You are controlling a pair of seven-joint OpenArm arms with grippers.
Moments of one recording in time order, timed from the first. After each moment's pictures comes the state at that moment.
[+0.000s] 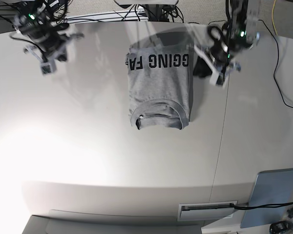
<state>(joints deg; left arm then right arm) 28.1 -15.0 -0.9 110.1 -23.6 -16.3 37.4 -36.4 12.4 25.7 124.8 21.3 20.5 -61.3</state>
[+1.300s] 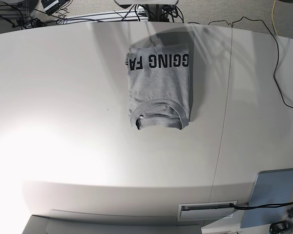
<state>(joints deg) 27.8 -12.1 -8.7 32.4 -15.2 -31.5 13.6 -30.2 16.7 34.2 41.9 5.9 32.3 -31.6</state>
